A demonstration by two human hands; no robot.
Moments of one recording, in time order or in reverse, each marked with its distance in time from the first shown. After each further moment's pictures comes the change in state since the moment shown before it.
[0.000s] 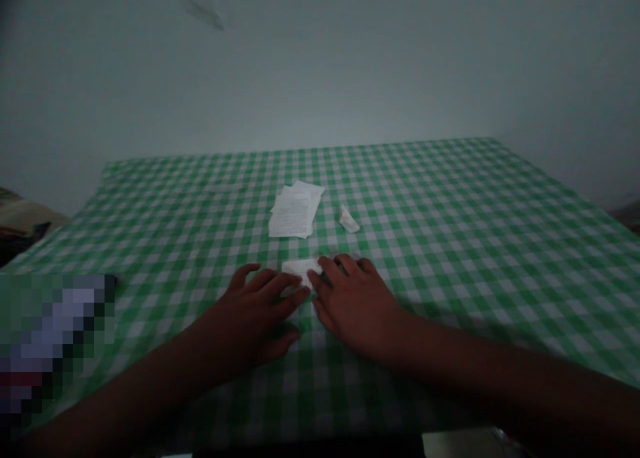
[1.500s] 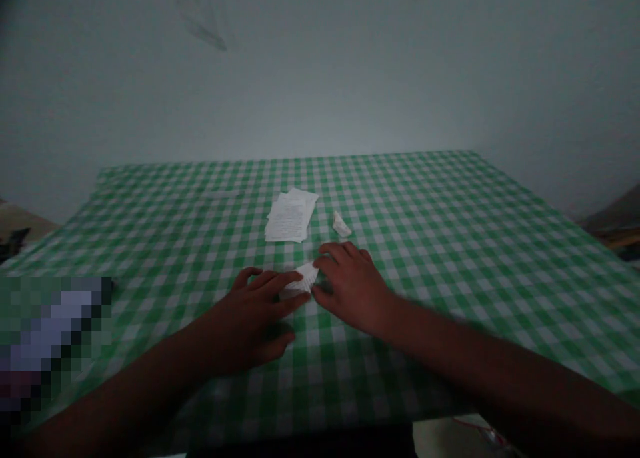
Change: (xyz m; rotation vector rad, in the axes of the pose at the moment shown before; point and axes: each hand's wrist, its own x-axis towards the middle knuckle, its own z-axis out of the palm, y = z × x) left_hand -0.001 -0.005 0.004 -0.103 0.052 0.068; right_hand 0.011 0.022 0.005 0.179 0.187 0.094
